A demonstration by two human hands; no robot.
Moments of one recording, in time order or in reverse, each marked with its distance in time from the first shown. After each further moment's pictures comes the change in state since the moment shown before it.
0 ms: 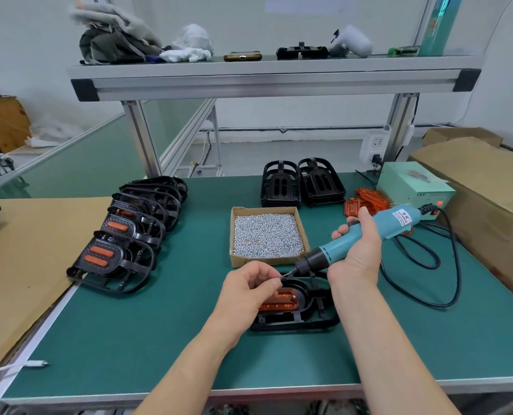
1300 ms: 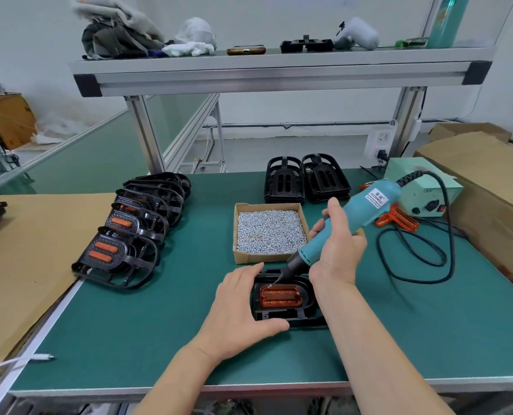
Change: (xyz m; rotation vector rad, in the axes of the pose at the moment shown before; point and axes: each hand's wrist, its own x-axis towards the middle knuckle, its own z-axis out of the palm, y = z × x) left_hand -0.009 -0.036 -0.024 0.773 -0.065 0.261; right_hand -0.020 0.026 0.018 -0.114 -0.111 -0.172
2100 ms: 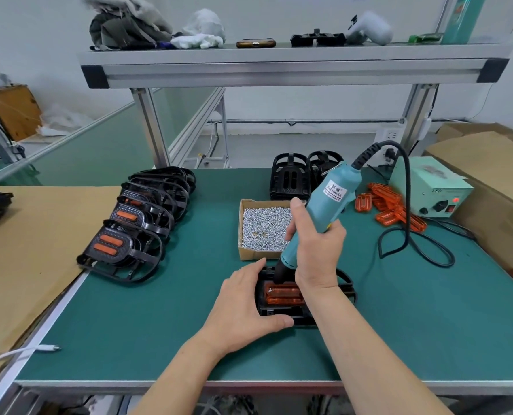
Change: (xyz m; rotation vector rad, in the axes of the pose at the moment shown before) left_hand 0.003 -0.006 0.002 -0.006 -0.030 -0.101; right_hand -0.028 0.016 0.016 -0.230 -0.352 -0.233
